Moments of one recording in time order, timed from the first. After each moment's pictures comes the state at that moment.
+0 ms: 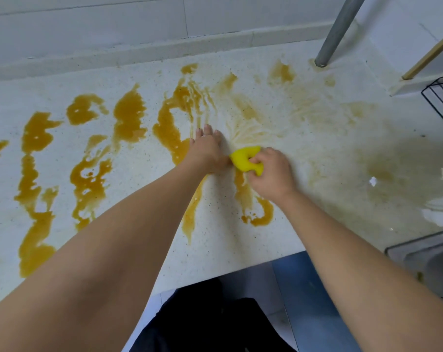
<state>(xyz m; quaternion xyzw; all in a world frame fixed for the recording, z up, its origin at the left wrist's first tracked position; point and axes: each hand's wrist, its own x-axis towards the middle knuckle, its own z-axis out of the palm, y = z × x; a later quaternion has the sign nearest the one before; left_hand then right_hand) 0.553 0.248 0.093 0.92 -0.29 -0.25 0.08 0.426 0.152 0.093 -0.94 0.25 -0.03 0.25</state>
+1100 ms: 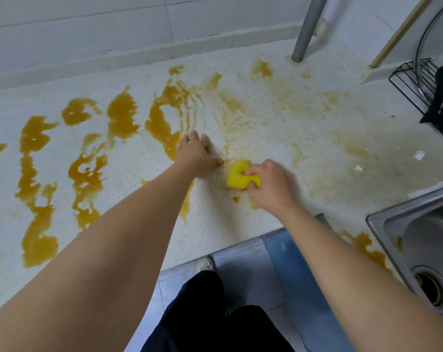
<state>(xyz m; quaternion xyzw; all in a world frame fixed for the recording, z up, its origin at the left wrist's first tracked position) 0.525 0.270 0.091 0.93 -0.28 -0.24 0.07 0.362 0.177 0.097 -0.94 0.28 0.00 0.22</state>
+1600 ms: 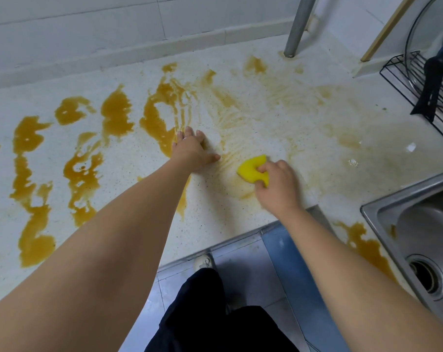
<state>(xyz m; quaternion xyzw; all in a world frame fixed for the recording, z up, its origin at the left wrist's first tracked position) 0.525 0.270 0.089 0.93 -0.28 -0.23 0.08 0.340 0.181 0.097 -0.90 0.34 -0.05 0.25</state>
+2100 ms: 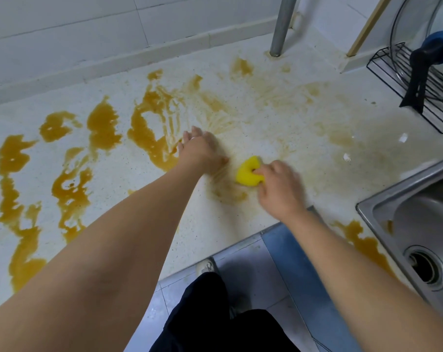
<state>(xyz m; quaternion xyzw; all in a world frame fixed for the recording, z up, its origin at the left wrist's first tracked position) 0.511 0.234 0.097 0.92 -0.30 -0.22 0.07 0.330 0.162 0.087 -0.95 0.29 -0.04 0.13</state>
